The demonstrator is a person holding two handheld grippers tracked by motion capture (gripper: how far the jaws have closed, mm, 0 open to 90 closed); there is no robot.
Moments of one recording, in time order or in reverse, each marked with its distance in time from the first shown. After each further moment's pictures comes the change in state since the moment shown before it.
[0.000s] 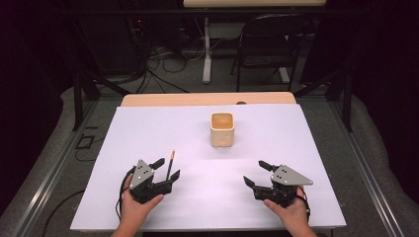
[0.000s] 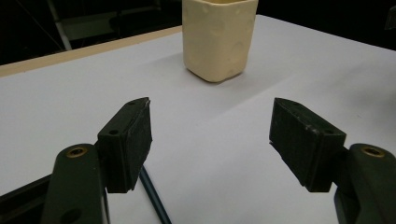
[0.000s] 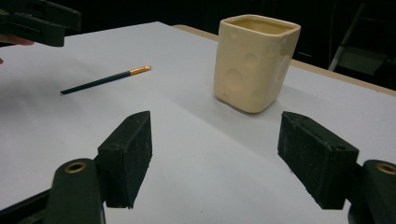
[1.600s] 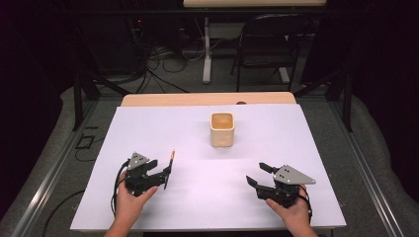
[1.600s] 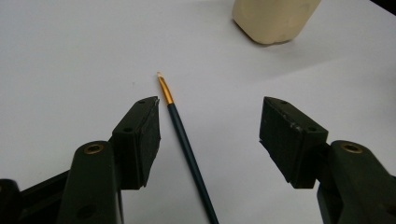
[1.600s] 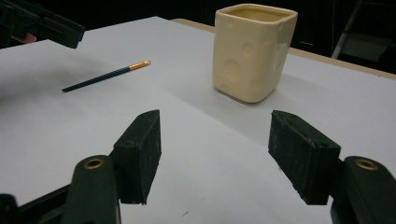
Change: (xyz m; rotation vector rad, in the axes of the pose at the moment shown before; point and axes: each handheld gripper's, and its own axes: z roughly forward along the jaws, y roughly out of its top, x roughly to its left) left arm 0.026 0.010 0.005 0.234 0.099 -0.229; right arm -0.003 -0.002 -0.004 0.028 0.003 0.046
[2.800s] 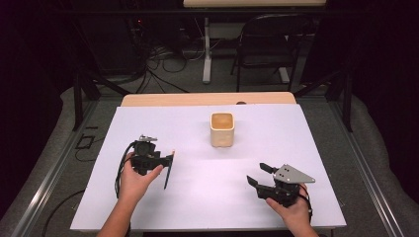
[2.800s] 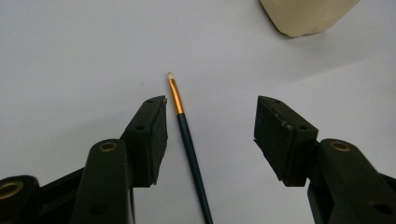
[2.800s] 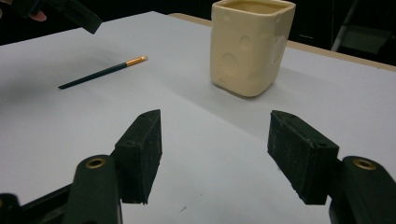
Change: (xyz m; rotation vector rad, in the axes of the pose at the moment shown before) left arm -0.001 0.056 0.023 0.232 0.056 -0.070; right arm -0.002 -0.001 0.001 0.023 -0.006 0.012
